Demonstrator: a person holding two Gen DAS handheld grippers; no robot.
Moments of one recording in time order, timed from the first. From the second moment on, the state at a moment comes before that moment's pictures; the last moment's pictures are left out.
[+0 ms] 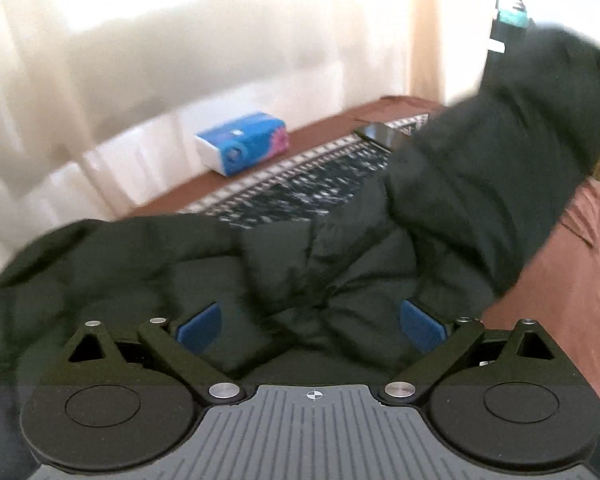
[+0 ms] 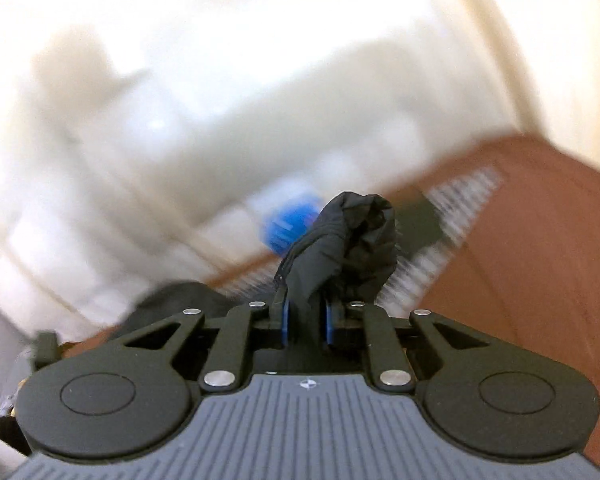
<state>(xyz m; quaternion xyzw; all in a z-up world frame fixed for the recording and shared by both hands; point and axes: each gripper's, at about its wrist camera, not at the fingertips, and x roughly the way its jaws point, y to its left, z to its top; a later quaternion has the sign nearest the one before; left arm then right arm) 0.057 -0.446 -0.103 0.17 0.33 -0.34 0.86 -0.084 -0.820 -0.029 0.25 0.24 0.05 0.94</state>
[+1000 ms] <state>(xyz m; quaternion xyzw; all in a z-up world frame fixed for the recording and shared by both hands) 0.058 -0.082 -0.093 -0.08 0.37 -0.21 0.90 0.152 -0.310 -0.121 0.04 0.44 0.34 0.83</state>
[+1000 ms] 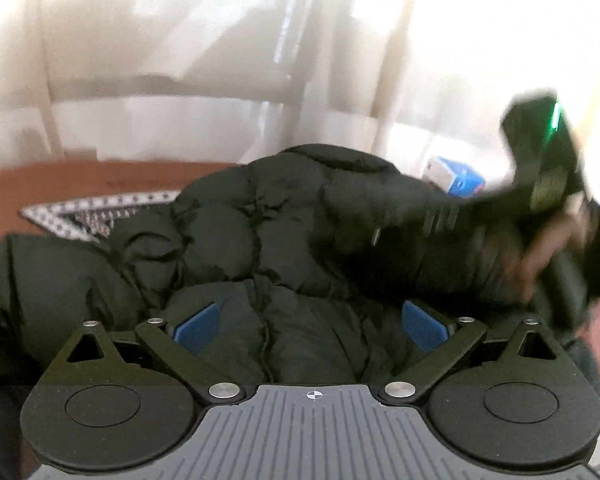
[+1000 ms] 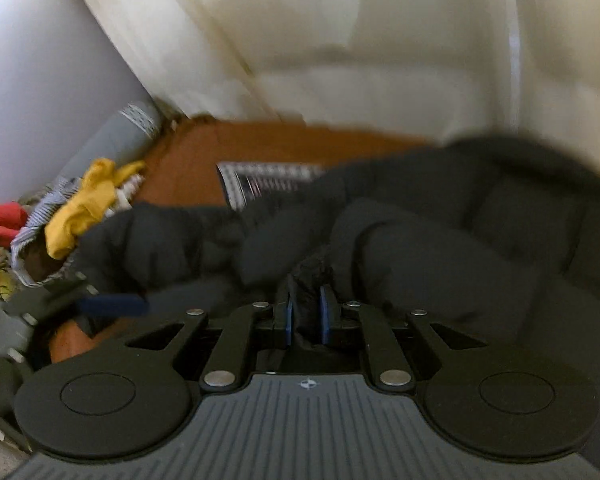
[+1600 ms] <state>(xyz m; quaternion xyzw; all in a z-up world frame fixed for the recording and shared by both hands) 0.186 -0.147 -0.112 -0.16 0.42 -0.28 0.85 0.056 -0.397 -0.090 0.09 0.35 0.27 0.89</state>
